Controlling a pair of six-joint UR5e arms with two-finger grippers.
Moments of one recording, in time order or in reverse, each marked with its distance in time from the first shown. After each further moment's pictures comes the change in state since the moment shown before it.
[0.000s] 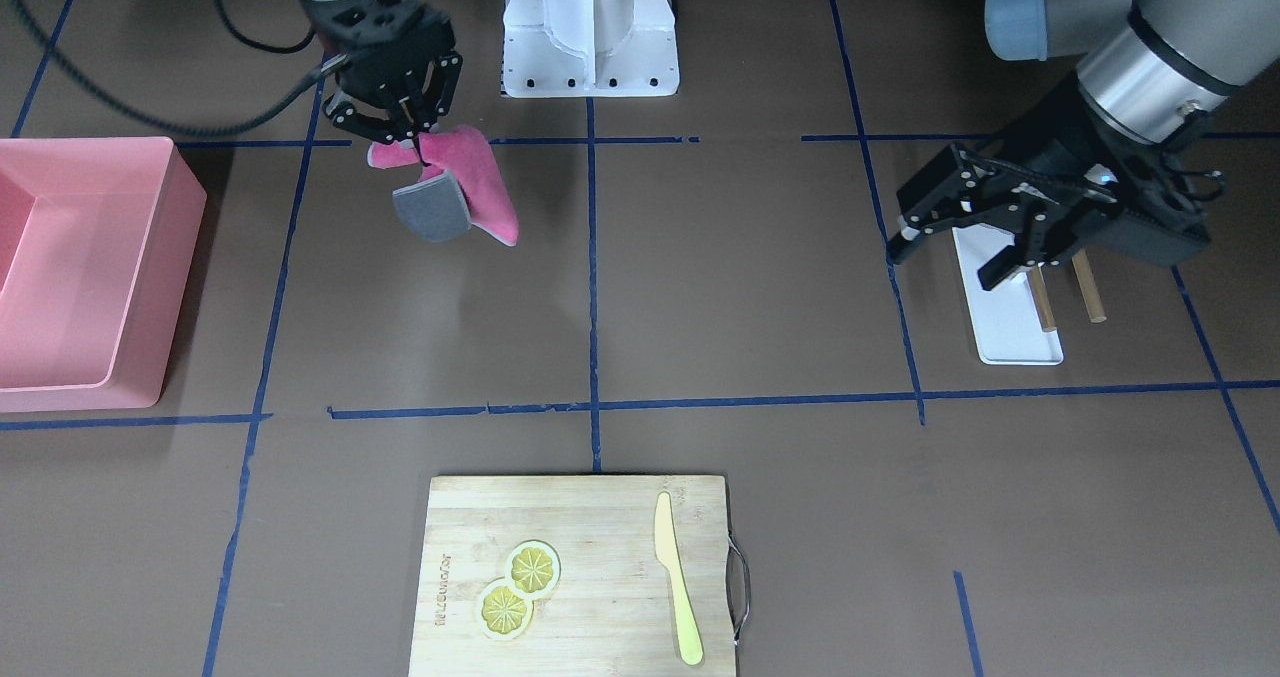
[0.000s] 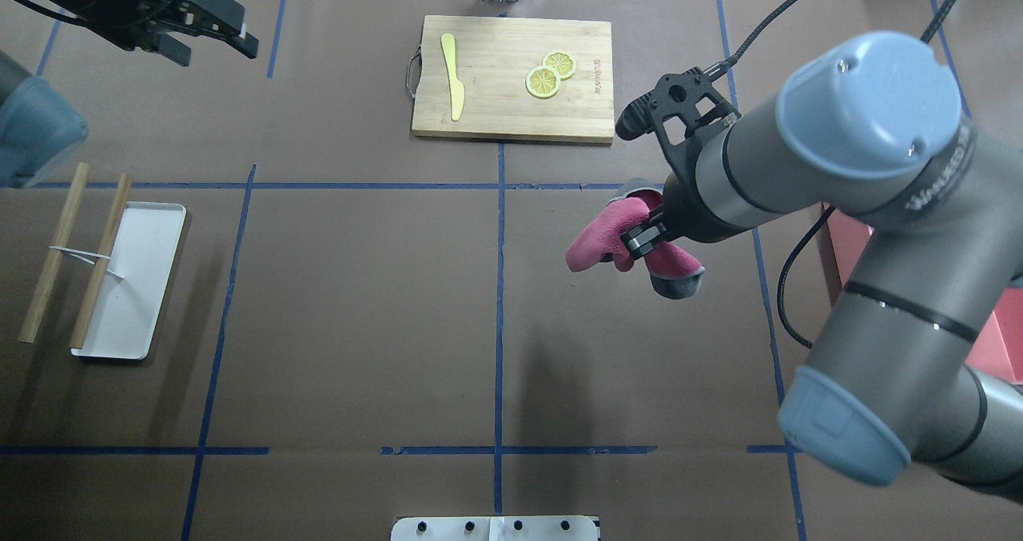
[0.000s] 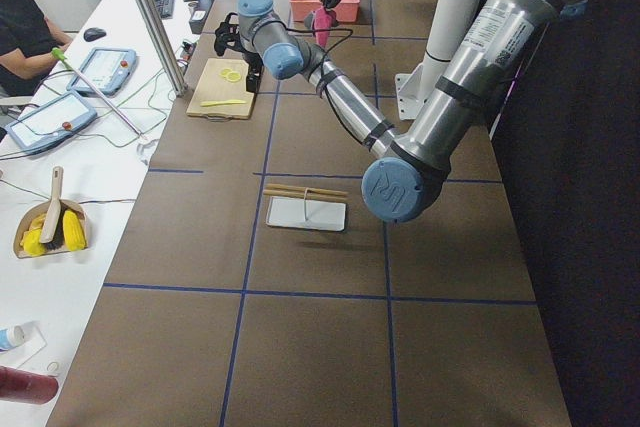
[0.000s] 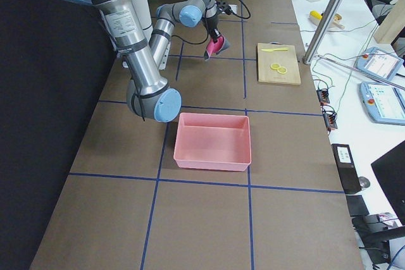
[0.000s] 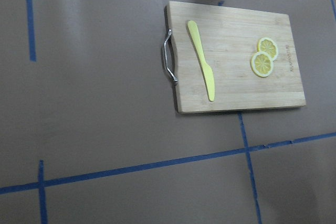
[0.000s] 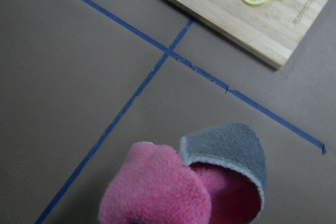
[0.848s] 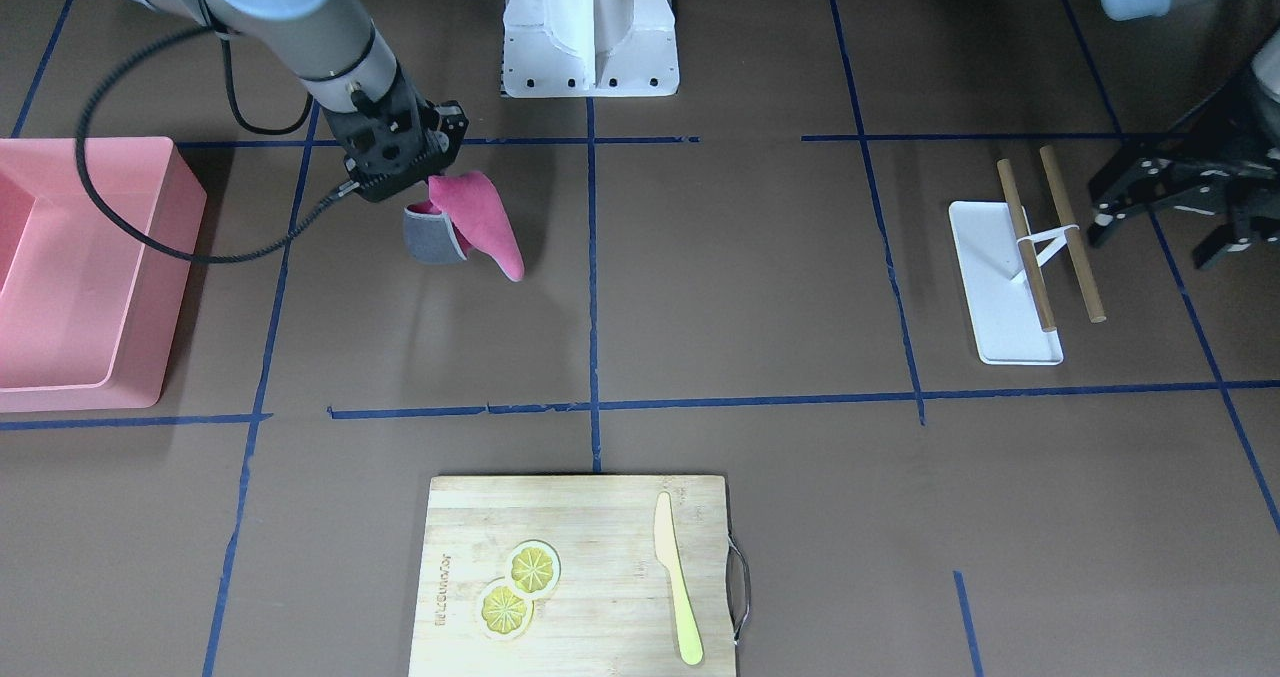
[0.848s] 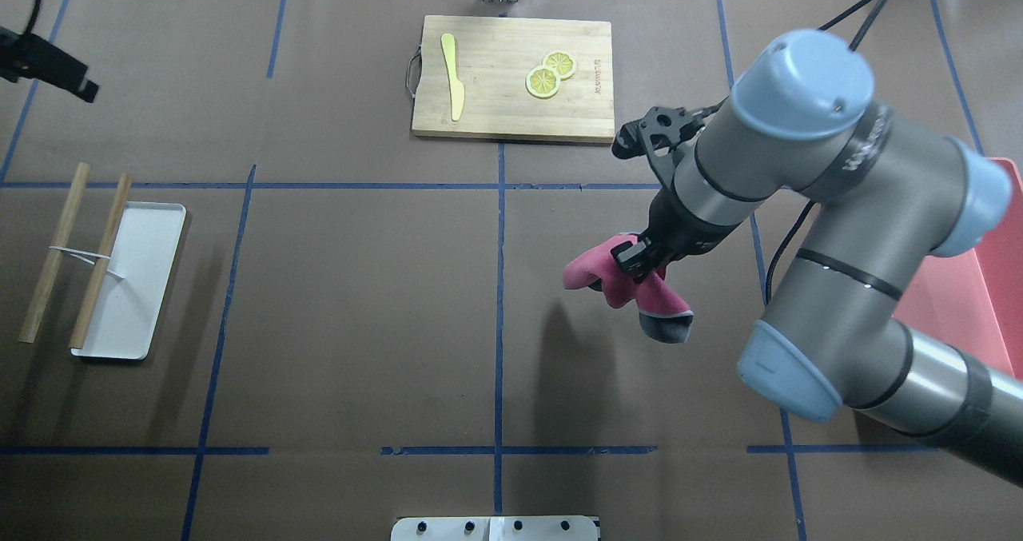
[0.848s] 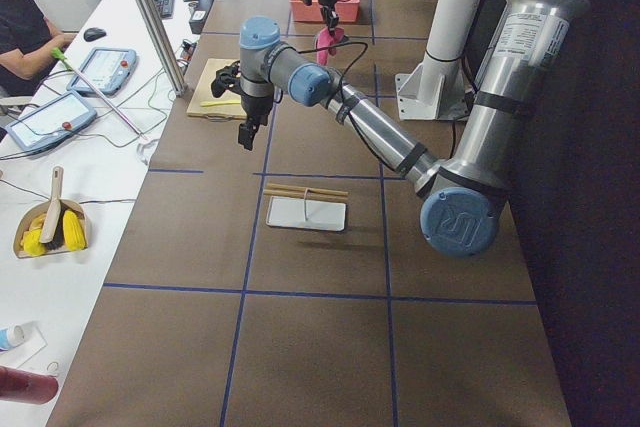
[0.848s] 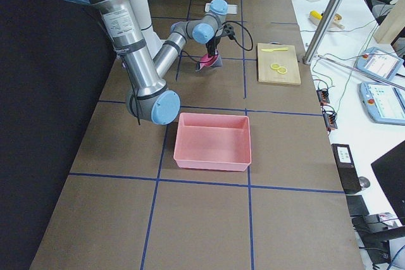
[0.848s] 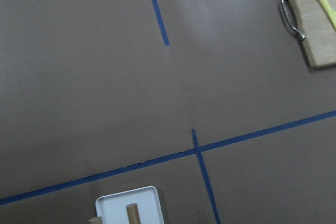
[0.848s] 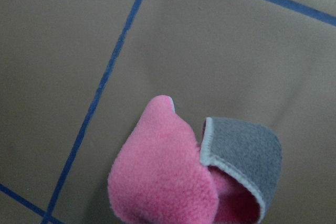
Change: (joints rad) left arm -0.133 0.244 -0.123 0.224 0.112 0.513; right arm -0.019 -0.040 -0.217 0.159 0.216 0.094
